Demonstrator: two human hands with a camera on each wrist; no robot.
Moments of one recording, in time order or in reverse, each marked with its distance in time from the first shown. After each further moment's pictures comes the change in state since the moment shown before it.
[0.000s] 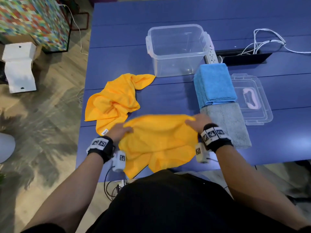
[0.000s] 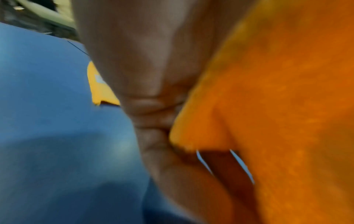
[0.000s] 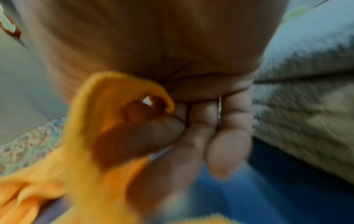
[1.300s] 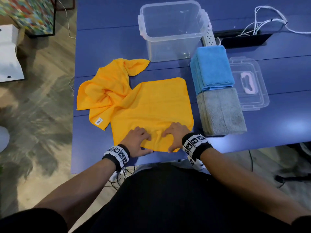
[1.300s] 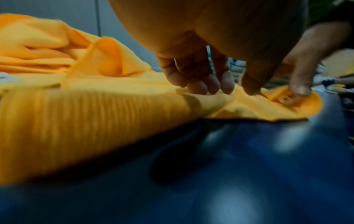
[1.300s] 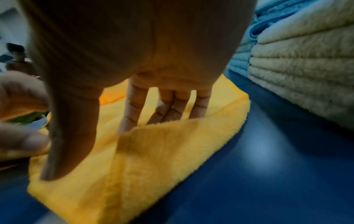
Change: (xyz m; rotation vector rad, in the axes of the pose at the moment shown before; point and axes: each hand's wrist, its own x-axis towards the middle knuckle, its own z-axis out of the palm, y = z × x) left_hand -0.004 -0.068 0.081 1.004 -0.065 0.803; right_hand -0.025 0.004 0.090 -0.543 -0.311 -0.426
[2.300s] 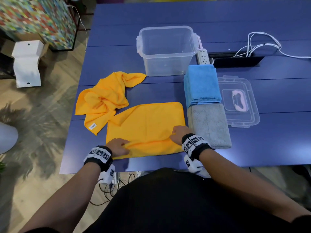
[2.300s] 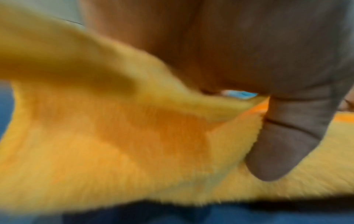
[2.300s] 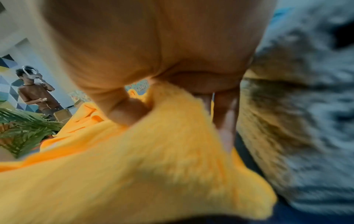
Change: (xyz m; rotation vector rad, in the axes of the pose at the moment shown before) left_hand 0.006 0.028 -0.043 -0.290 -0.366 -0.741; right_hand -0.025 0.059 -0.038 0.268 0.106 0.223
